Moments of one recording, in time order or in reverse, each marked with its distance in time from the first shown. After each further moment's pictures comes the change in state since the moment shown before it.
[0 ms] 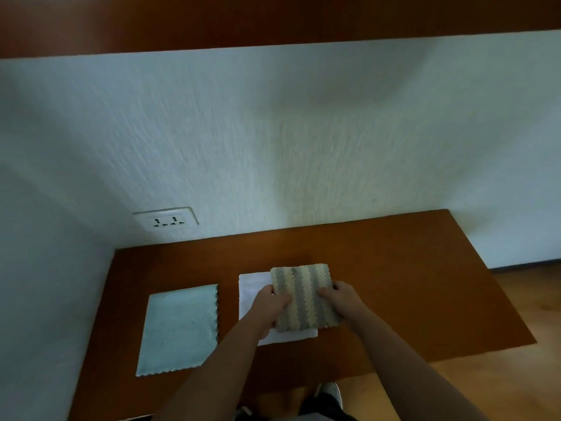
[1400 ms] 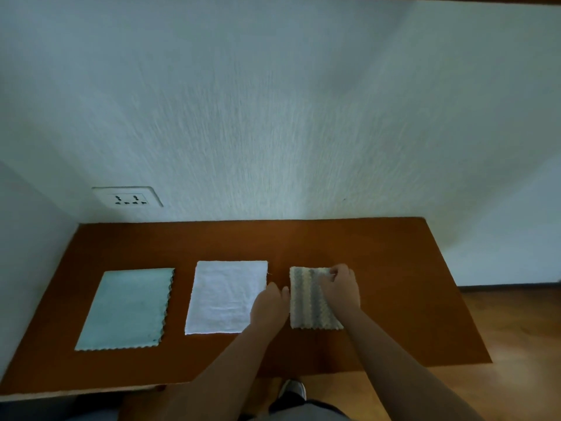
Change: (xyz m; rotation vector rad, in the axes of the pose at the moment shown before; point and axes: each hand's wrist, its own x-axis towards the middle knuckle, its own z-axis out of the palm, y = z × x) left_hand 0.015 -0.006 0.112 0.598 0.288 0.151; right_hand 0.020 0.032 -0.073 -0.279 0.358 -0.222
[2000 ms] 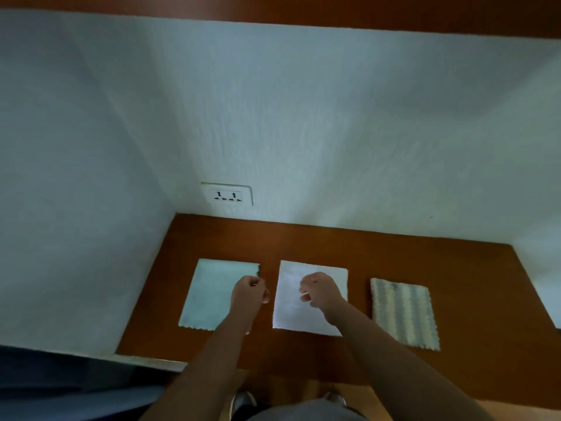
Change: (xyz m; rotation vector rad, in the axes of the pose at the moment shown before) left_hand -0.005 -0.139 -0.144 -0.558 0.273 -0.194; right_hand -0.061 -0.131 0.128 0.225 -0.449 0.060
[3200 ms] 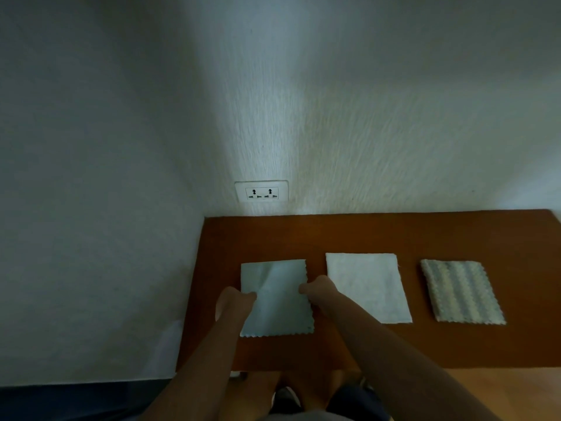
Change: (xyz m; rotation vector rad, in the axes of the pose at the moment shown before) left_hand 0.074 -0.058 -0.113 0.364 -0.041 -0.180; right_hand 0.013 -0.023 0.117 -0.042 0.001 0.188
